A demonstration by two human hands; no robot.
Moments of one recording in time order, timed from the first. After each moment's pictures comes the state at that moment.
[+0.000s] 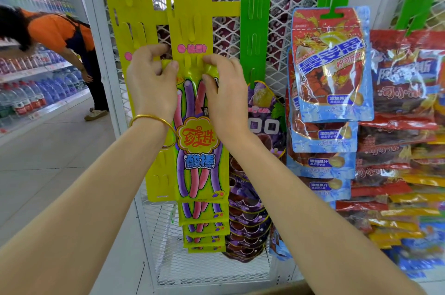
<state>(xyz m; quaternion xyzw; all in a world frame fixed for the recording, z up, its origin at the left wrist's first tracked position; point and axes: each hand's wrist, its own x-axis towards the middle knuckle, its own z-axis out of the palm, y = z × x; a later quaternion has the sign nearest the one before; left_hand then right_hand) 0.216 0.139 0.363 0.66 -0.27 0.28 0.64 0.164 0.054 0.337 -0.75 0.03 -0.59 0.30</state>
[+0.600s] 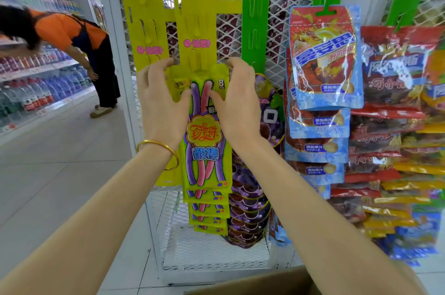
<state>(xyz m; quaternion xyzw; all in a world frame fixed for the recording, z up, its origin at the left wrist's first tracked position) 0.188 0.163 0.324 0.70 -0.31 0.30 0.56 0.127 0.065 0.324 -0.80 0.12 -0.53 0.25</state>
